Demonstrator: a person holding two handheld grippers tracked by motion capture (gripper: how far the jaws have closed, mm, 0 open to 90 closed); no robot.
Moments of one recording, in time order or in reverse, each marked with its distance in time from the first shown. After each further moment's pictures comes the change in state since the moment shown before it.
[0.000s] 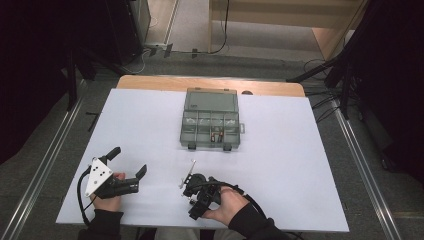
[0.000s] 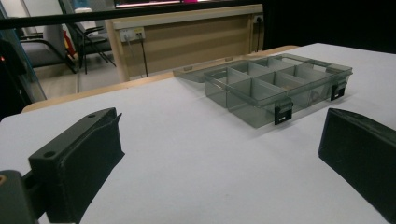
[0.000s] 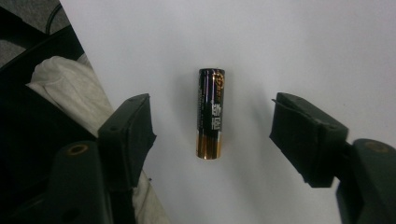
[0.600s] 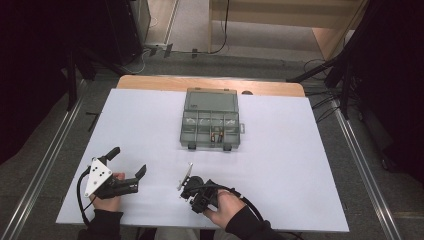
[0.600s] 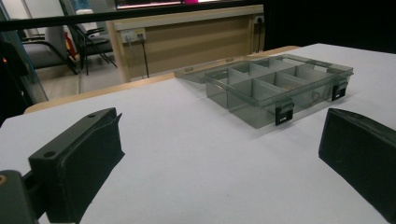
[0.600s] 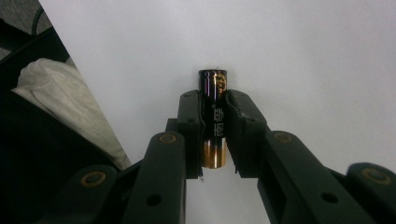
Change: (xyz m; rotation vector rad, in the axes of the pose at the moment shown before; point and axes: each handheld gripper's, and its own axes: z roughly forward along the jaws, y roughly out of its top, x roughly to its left) left arm 0.000 0.000 -0.001 -0.003 0.002 0.004; right arm 0.006 0.002 0.009 0.026 -0.035 0.045
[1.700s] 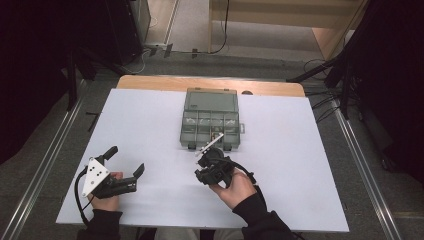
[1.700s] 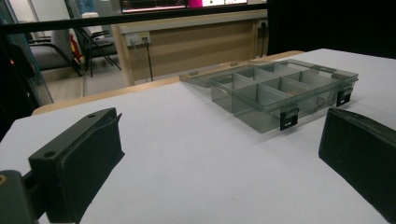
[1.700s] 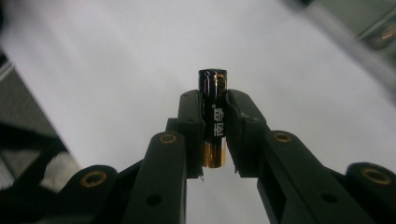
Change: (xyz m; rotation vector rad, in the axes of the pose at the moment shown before) left arm 0.004 0.002 -0.003 -0.011 0.016 -0.002; right arm -0.054 -0.008 -0.049 -0.299 0.028 0.237
